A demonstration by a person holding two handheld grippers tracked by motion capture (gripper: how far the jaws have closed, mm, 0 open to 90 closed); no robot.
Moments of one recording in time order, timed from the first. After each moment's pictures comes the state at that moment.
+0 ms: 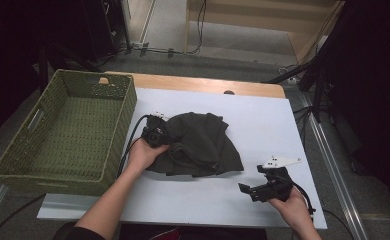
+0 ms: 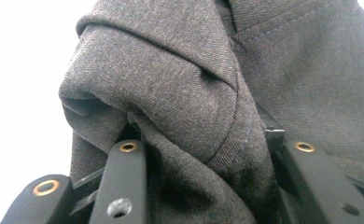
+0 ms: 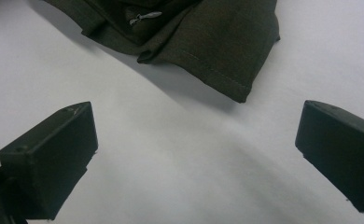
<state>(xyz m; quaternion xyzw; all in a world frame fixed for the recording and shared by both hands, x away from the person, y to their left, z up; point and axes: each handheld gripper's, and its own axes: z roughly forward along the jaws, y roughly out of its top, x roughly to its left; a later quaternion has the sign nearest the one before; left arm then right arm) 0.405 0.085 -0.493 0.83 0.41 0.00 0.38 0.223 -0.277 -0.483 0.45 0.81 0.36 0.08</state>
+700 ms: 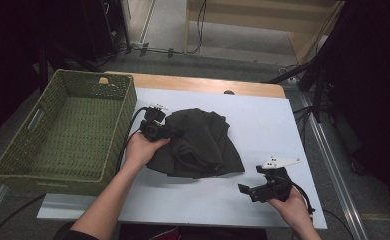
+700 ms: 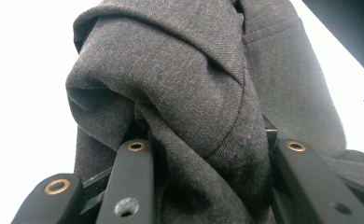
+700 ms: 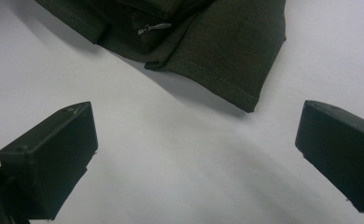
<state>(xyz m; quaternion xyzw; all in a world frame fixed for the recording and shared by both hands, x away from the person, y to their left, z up) 0.399 0.084 -0.446 0.82 0.40 -0.04 0.40 0.223 -0.276 -0.485 0.45 0.81 0.37 0.08</state>
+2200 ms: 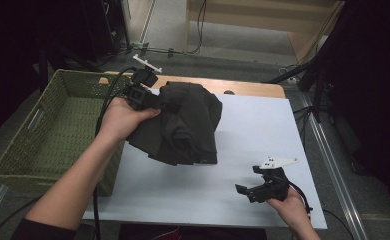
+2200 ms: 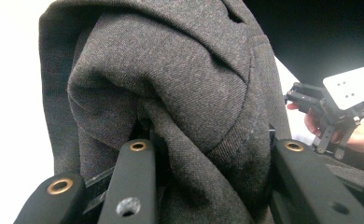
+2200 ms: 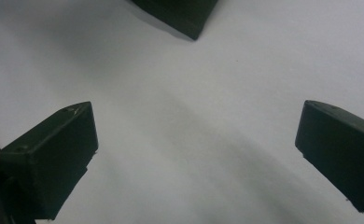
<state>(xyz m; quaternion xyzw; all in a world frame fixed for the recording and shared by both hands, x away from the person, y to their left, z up) 0.395 0.098 -0.298 0.85 0.35 -0.05 0.38 0.225 -0.270 -0.487 0.44 0.81 0.38 0.07</state>
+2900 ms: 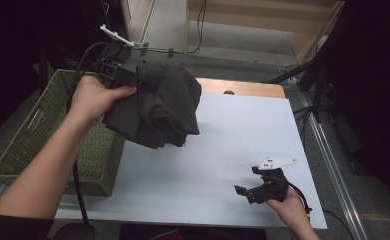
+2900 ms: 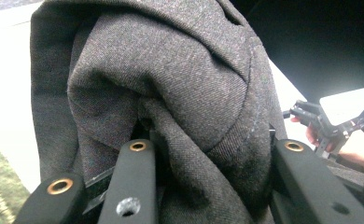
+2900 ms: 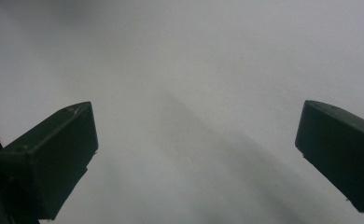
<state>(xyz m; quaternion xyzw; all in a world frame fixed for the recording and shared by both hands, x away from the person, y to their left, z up) 0.413 0.147 -0.251 0.84 0.38 -0.03 0.39 0.224 -0.268 -0.487 0.44 0.81 0.38 0.07</state>
